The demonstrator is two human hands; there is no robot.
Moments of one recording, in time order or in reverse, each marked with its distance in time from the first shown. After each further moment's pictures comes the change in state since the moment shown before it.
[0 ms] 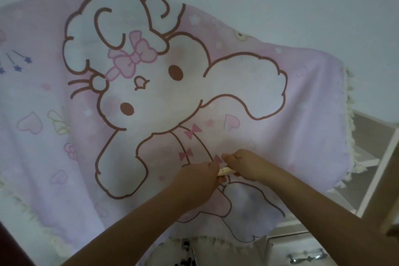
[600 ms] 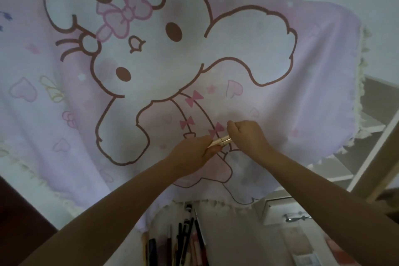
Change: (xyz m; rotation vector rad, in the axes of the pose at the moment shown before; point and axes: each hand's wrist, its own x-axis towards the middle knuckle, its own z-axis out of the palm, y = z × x) left_hand -0.006 -0.020 0.030 -0.226 -0.037 -0.067; right_hand -0.002 0.011 0.027 0.055 0.371 -0.164
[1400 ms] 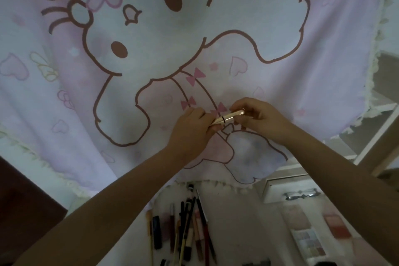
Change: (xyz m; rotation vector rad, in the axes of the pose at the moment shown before) left_hand -0.015 0.011 -0.003 0.065 0.429 0.156; right_hand -0.015 0.025 -0.014 0.446 -0.222 -0.127
